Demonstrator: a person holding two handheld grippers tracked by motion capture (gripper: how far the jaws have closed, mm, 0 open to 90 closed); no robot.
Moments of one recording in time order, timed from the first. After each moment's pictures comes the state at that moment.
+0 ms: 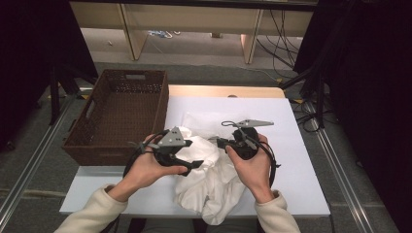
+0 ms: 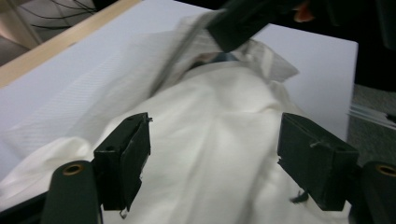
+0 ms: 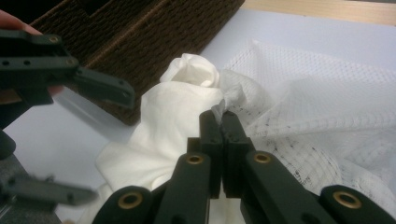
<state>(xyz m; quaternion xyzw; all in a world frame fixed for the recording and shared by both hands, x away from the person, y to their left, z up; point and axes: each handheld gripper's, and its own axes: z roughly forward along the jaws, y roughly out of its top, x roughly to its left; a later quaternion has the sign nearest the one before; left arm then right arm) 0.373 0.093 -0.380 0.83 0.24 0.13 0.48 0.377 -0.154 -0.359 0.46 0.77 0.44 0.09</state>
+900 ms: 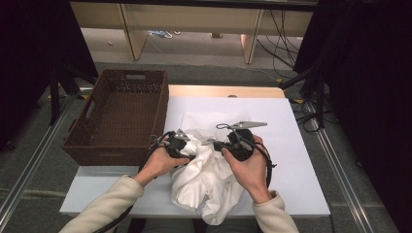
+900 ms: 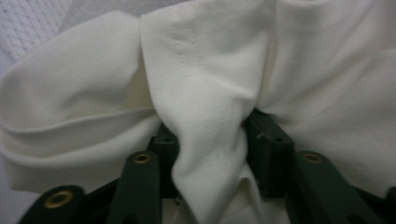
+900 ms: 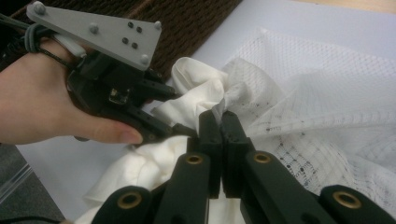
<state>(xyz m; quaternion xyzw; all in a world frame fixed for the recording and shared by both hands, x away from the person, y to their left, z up) 0.434 0.078 -0.464 0.88 0.33 0.09 0.34 0.378 -0.147 -0.365 0.45 0.79 0.41 0.09</state>
